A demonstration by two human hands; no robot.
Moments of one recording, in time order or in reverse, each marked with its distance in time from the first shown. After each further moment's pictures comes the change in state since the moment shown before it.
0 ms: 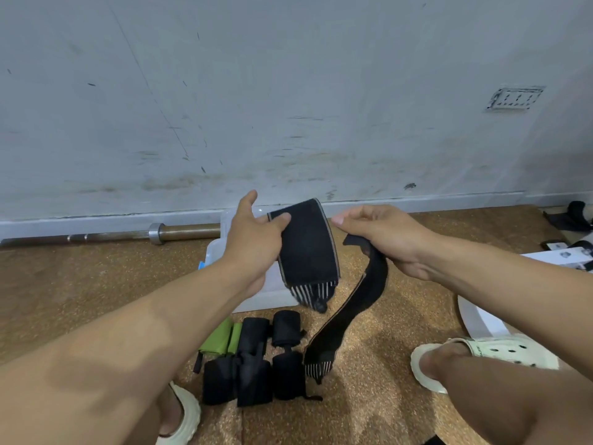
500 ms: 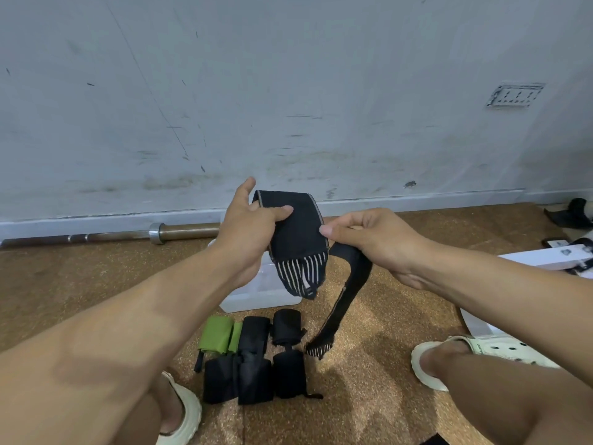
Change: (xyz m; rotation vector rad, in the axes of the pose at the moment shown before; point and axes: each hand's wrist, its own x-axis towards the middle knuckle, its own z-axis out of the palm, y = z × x) left_hand 0.003 0.015 -0.005 -0.113 -0.072 -0.008; right_hand -0.004 0.009 0.011 0.008 -0.059 -0.088
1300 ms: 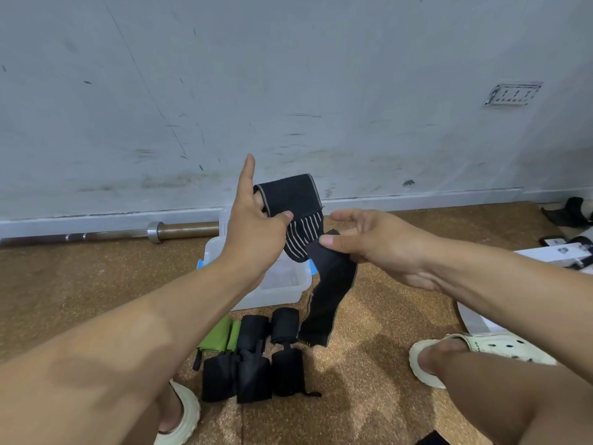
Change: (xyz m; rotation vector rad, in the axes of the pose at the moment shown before) left_hand -0.009 -0.013 0.009 0.107 0.009 0.272; right_hand -0.013 -0.009 -0.001 -0.014 -0.121 0.086
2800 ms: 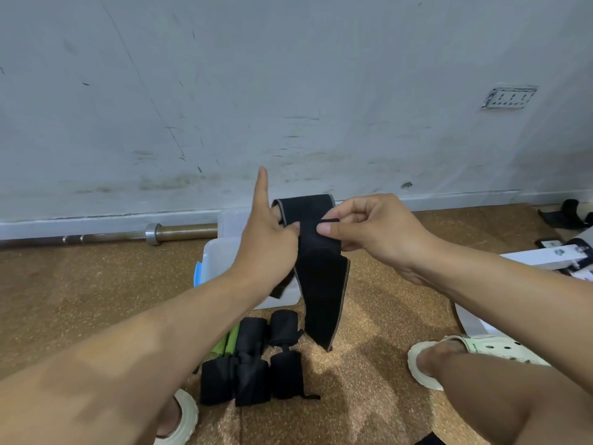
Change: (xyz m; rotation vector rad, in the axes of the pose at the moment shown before) left_hand -0.007 -0.008 0.005 0.114 -0.139 -0.041; right_hand -0.001 -0.008 0.001 -0.020 0.179 -0.252
